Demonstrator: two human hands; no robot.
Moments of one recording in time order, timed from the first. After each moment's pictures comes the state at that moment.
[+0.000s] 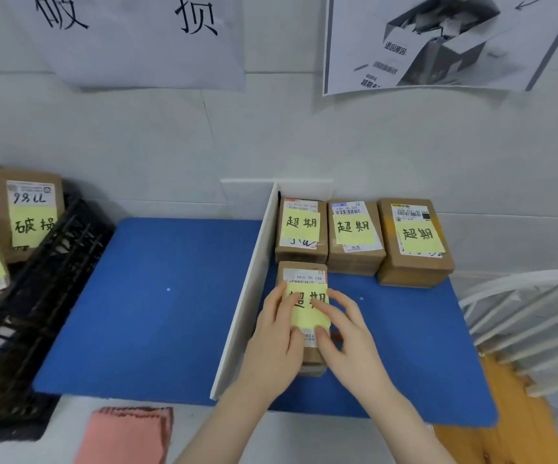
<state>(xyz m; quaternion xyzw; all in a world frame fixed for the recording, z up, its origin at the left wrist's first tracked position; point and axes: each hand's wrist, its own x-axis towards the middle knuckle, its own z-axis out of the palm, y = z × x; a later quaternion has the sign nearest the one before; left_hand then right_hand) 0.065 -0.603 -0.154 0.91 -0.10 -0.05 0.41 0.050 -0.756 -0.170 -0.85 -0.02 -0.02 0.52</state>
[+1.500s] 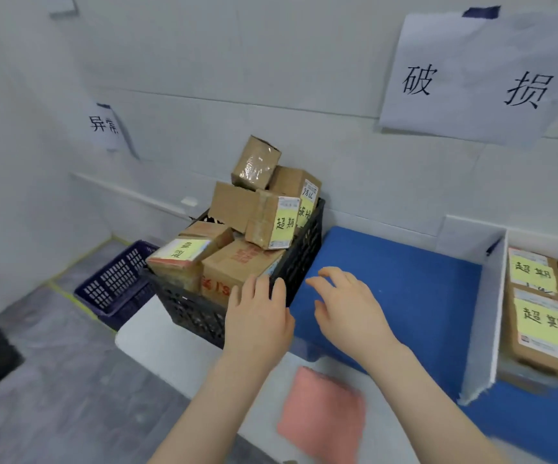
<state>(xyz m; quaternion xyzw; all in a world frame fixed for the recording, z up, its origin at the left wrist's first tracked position) -0.072 -0.227 -0.037 0.99 0.09 0.05 0.00 0.001 -0.371 -0.048 -0.94 -0.31 -0.05 0.14</state>
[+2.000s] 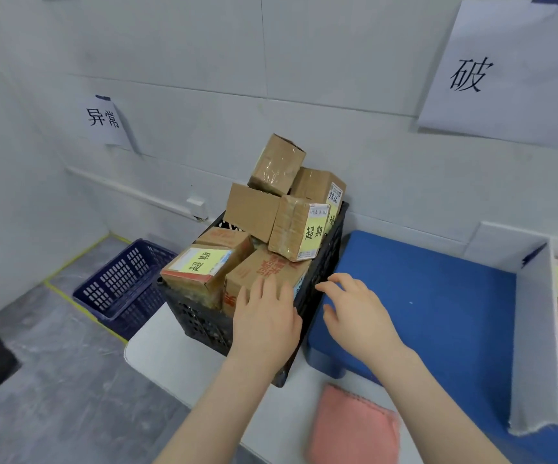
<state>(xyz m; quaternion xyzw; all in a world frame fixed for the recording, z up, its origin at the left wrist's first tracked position) -0.037 -0.151 -0.054 1.00 0.08 0.06 -0.01 0.032 -0.301 -0.071 -0.95 -0.28 -0.02 0.16</state>
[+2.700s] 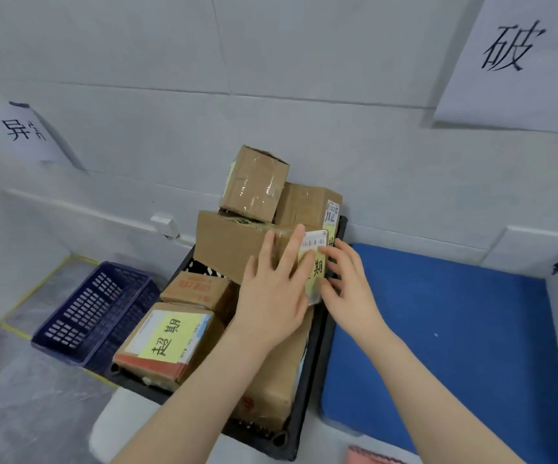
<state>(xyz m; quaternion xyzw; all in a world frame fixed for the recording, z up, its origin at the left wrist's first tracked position) 0.135 -0.091 -0.063 0.99 -0.09 0.12 -0.02 0.180 -0.243 -0.109 -0.82 -0.17 0.00 0.55</state>
